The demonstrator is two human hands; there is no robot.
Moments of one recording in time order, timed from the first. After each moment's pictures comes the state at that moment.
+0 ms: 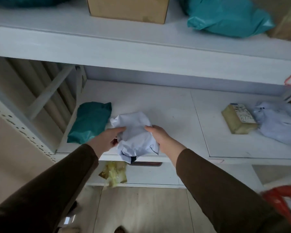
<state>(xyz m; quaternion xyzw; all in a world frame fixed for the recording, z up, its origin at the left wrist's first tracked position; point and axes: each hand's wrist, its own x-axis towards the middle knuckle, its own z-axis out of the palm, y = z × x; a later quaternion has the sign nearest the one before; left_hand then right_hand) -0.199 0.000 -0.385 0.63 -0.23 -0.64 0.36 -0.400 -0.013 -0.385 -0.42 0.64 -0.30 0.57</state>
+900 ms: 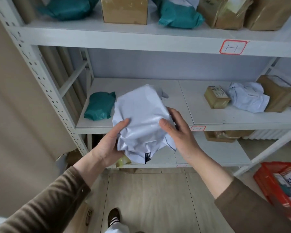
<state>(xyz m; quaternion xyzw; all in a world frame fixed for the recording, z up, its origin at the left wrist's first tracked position) -0.222 0.295 -0.287 0.38 -0.30 -0.76 0.43 -0.442 0.304 -0.260 -0.58 0.43 -0.53 0.44</state>
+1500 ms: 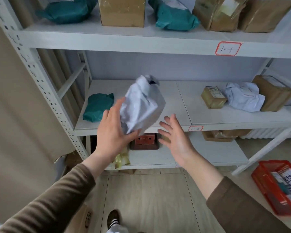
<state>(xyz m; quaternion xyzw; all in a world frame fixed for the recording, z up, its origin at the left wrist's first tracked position) -0.226 0.279 -0.289 0.55 -0.72 -0.05 0.43 -0.443 0.294 -0.287 -0.38 0.51 -0.49 0.60</state>
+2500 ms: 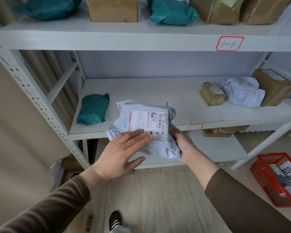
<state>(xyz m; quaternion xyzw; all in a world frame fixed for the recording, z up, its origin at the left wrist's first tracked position) -0.217 0.266 -0.336 0.29 -0.91 0.05 0.28 -0.472 0.237 -0.344 -0.24 0.47 -0.50 0.69</state>
